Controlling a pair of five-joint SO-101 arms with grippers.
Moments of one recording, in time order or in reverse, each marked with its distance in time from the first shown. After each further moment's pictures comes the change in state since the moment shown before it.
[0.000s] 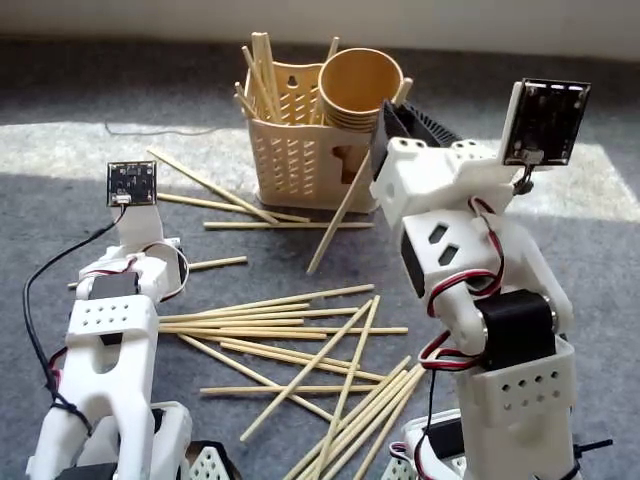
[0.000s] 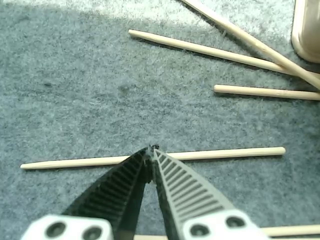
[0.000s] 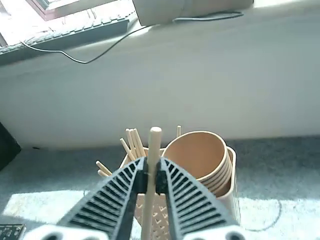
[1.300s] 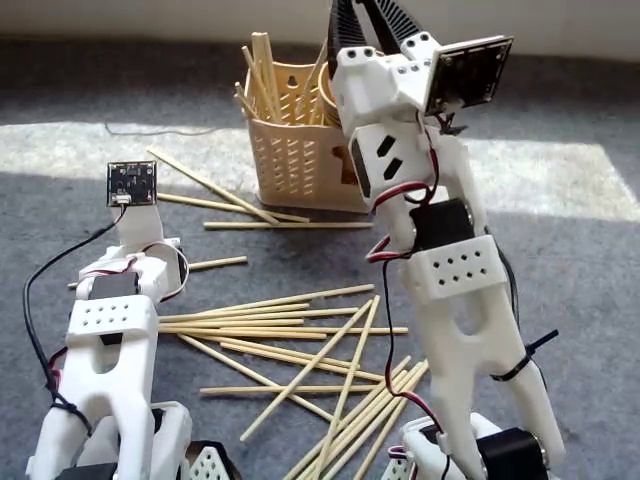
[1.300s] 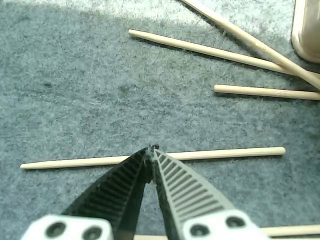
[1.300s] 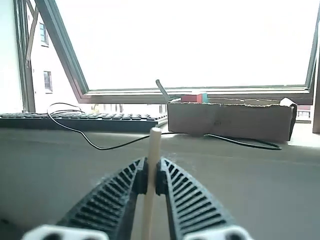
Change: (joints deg) left arm 0.0 0.0 0.0 0.0 0.0; right arm -2.5 23.6 1.5 -50.5 13.2
